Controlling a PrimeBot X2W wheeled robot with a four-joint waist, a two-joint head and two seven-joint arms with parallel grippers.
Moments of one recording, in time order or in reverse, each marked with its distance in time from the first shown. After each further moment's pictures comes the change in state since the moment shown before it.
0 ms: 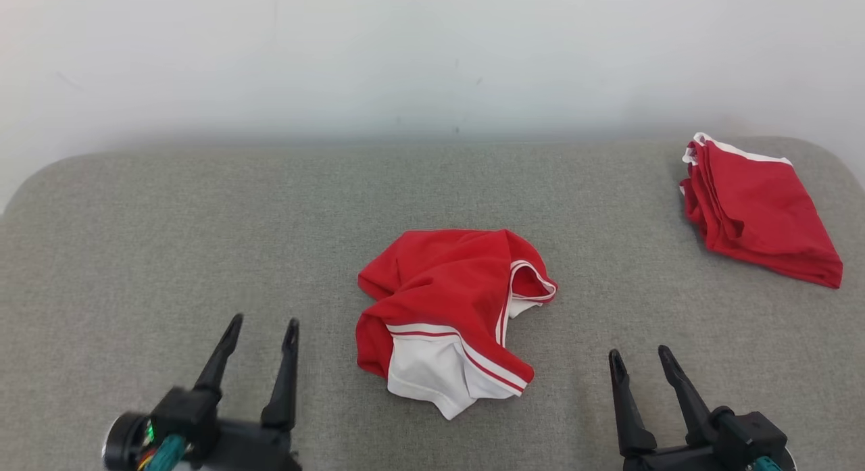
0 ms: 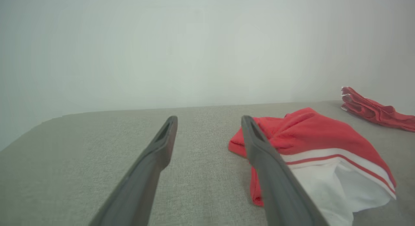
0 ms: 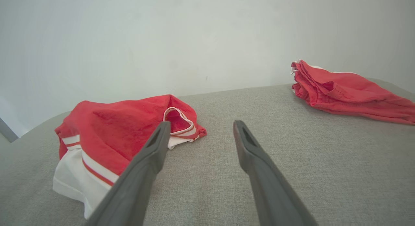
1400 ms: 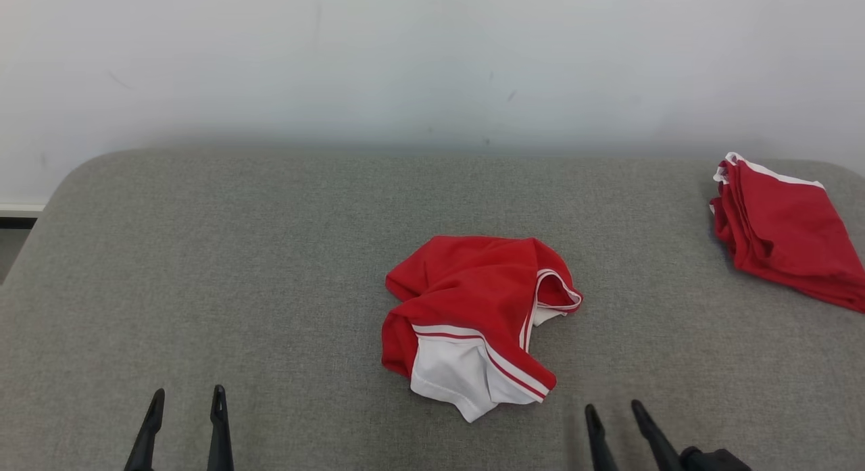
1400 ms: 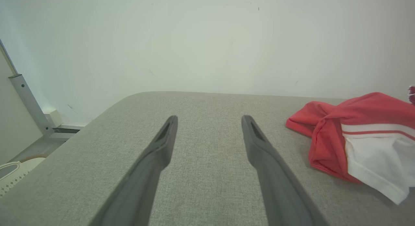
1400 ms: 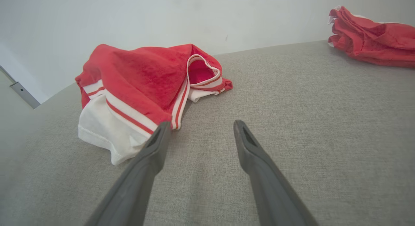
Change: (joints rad) left arm 0.271 -0.193 0.407 -0.135 0.279 -0.140 0.000; right arm 0.054 0.000 0.044 0.097 0.037 0.000 0.000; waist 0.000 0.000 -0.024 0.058
